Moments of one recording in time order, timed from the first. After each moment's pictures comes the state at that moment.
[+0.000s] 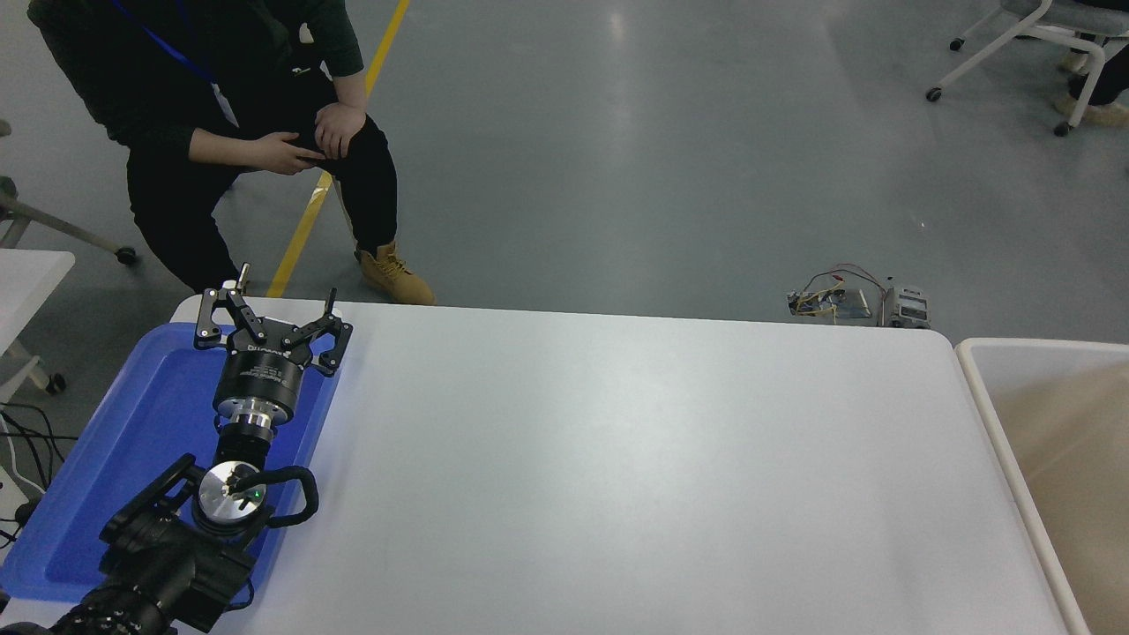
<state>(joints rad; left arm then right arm) -0.50 0.13 -1.12 -0.54 -0.09 -0.62 -0.36 0.72 -0.58 -0.89 0.09 -0.44 0.03 0.14</state>
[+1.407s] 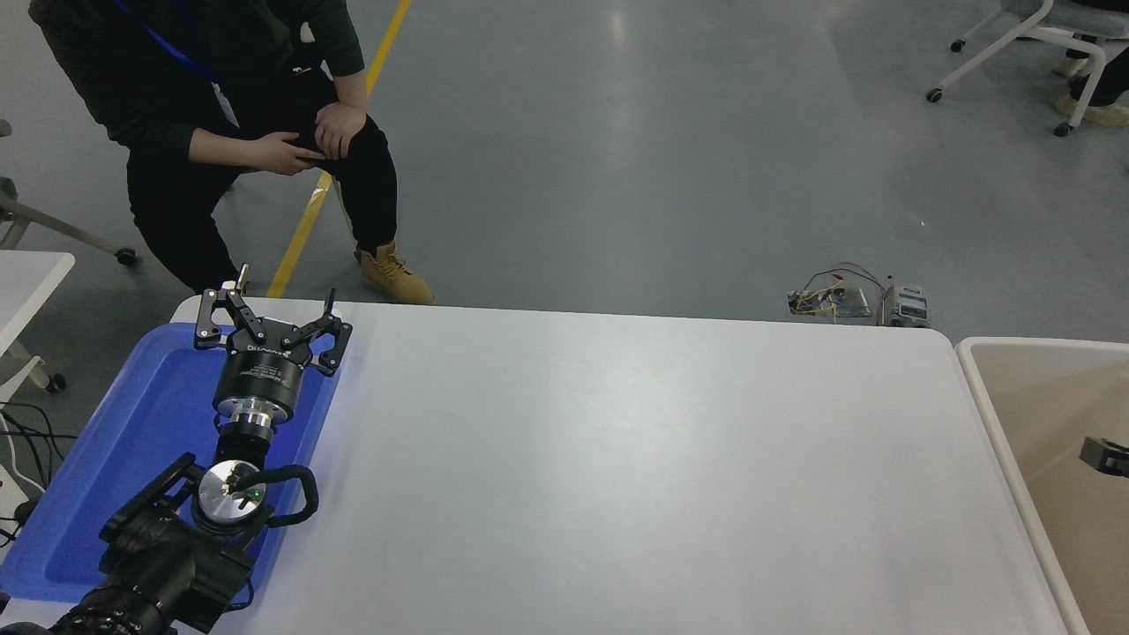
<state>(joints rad) -0.50 0.13 -1.12 -0.54 -0.09 -0.62 -0.36 0.66 -0.53 -0.79 0.09 -0.41 -0.02 0.12</state>
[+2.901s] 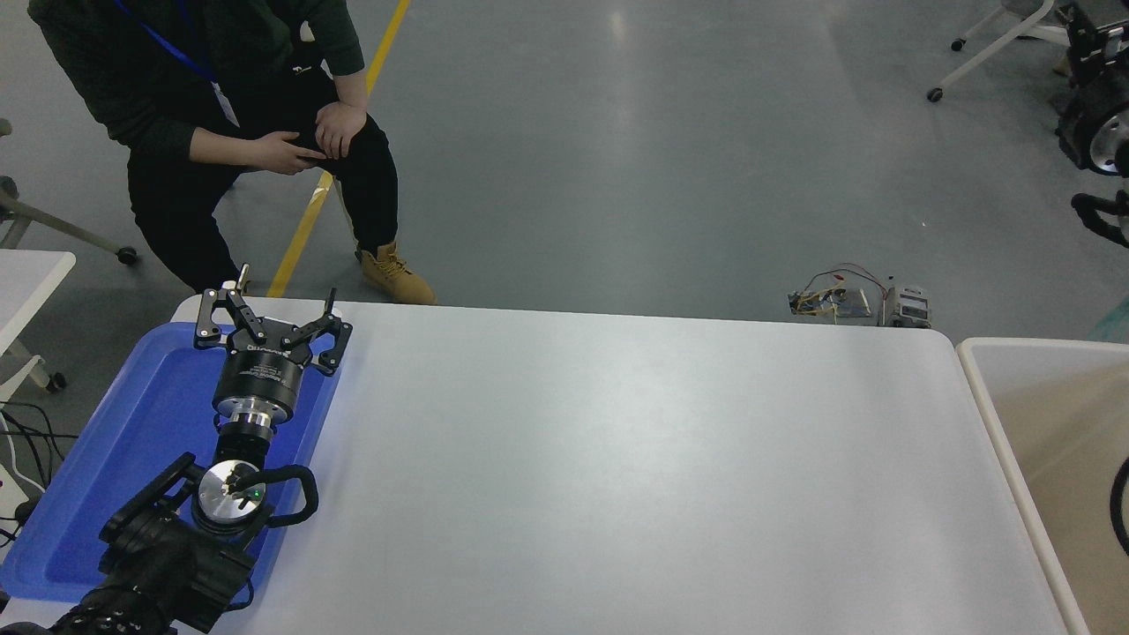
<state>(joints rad) -0.50 0.13 -1.12 -0.54 -0.09 -0.62 -0.36 1.18 -0.52 0.44 0.36 -0.35 -0.01 0.13</state>
